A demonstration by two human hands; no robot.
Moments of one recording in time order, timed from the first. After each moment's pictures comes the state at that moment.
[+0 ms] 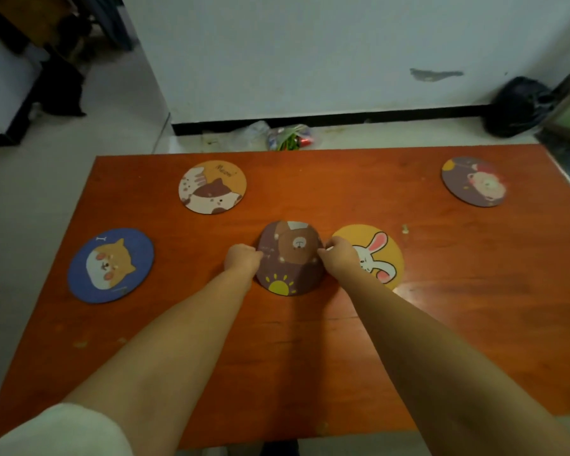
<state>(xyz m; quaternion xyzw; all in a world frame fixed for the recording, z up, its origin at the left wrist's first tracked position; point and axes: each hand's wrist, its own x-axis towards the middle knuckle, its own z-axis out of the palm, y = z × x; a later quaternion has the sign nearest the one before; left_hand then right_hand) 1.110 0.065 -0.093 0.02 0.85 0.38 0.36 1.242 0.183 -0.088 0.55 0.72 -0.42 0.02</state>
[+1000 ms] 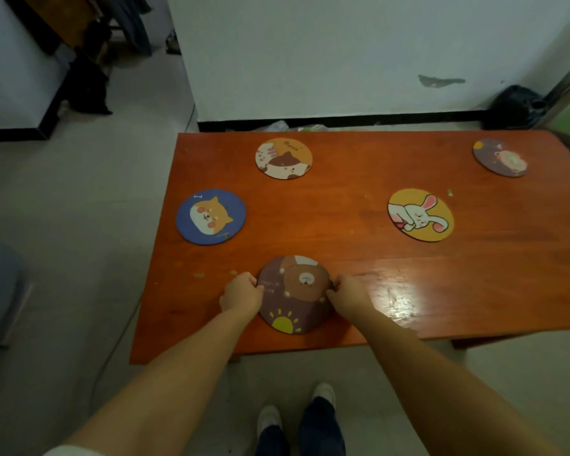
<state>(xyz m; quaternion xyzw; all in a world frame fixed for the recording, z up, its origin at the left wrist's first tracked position) 1.090 -0.190 -0.113 0.18 0.92 0.18 0.31 1.249 -0.058 -0.112 0.52 0.77 -0.36 0.10</state>
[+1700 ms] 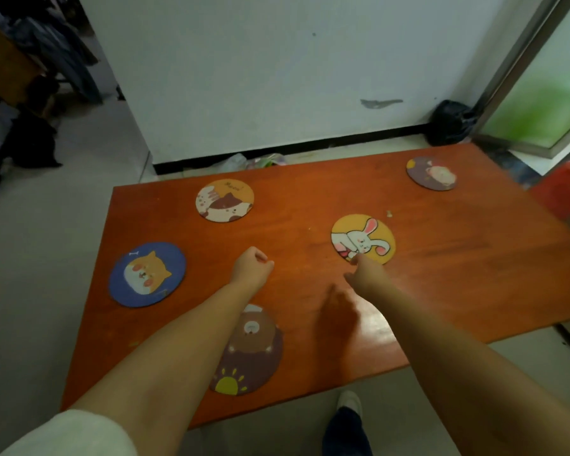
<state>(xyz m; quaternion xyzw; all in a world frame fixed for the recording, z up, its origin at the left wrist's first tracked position) 1.112 -0.025 -0.054 0.29 0.83 0.32 0.34 1.313 0.092 -0.060 0.58 0.75 -0.31 0.02</state>
